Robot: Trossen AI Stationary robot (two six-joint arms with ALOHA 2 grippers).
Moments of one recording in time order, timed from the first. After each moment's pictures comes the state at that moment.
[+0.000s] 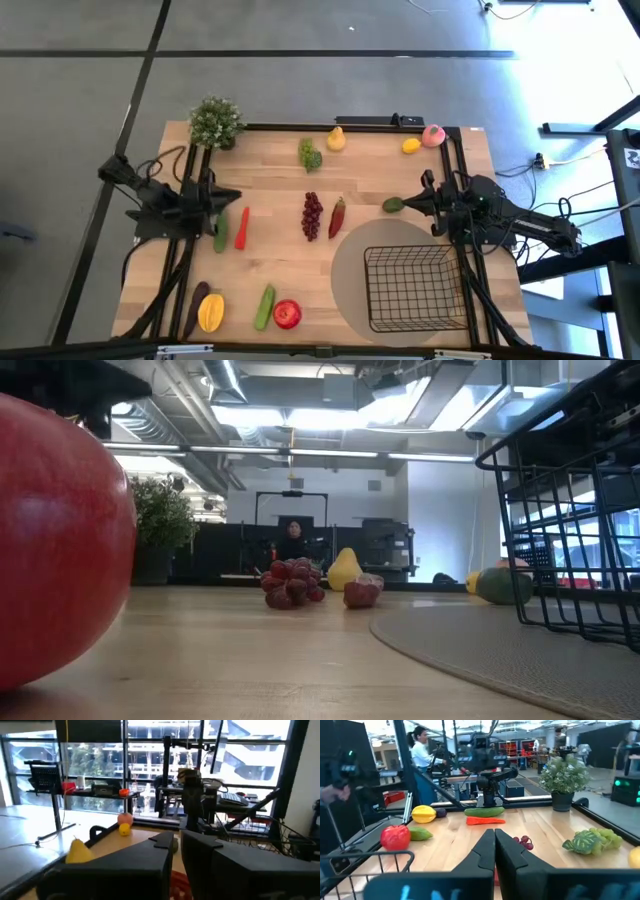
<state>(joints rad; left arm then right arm) -0.55 0.01 0.13 0.20 -0.79 0.17 -0.30 0.01 0.01 0.06 -0.39 0.09</state>
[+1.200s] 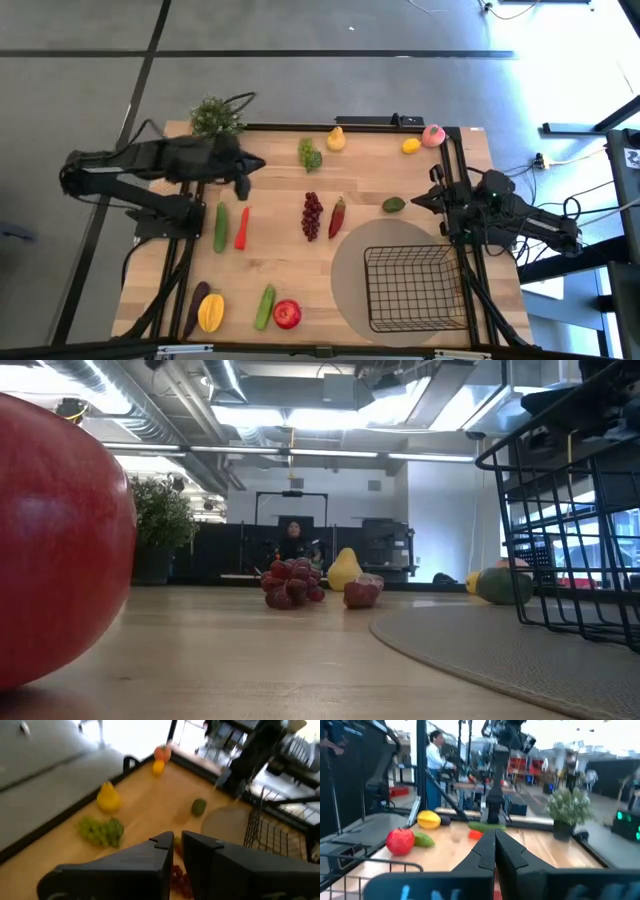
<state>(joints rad) 0.01 0.94 1.17 -0.66 -0.39 -0.46 -0.30 0.02 0.18 -0.08 -0.41 -0.04</state>
